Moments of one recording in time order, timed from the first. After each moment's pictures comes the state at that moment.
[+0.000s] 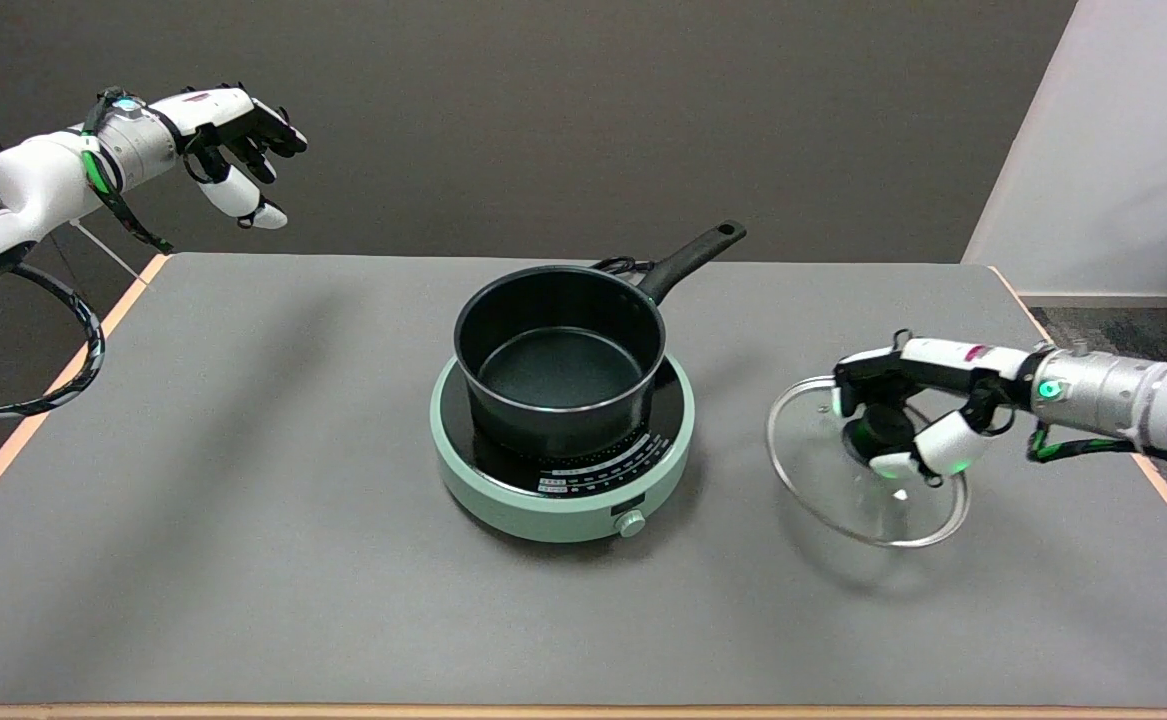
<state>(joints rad) -0.57 -0.68 -0.90 1.81 1.54 -0.71 -0.02</state>
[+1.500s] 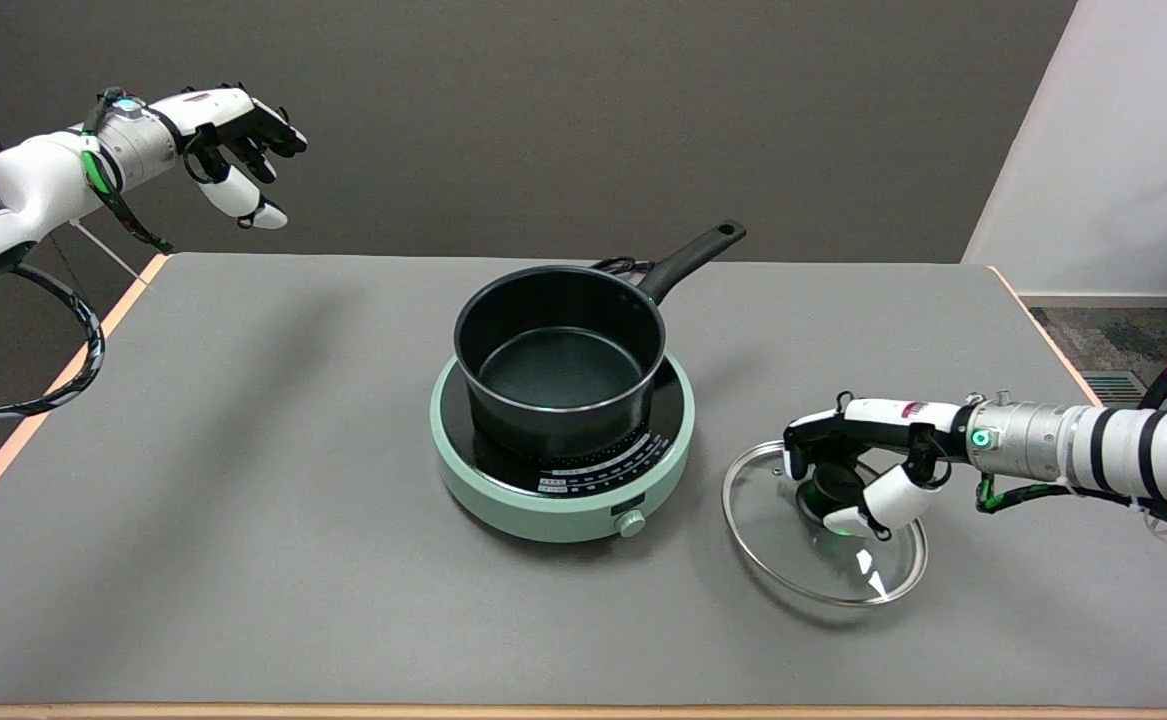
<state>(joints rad) -0.52 -0.65 -1.13 1.84 1.40 -0.69 0.14</state>
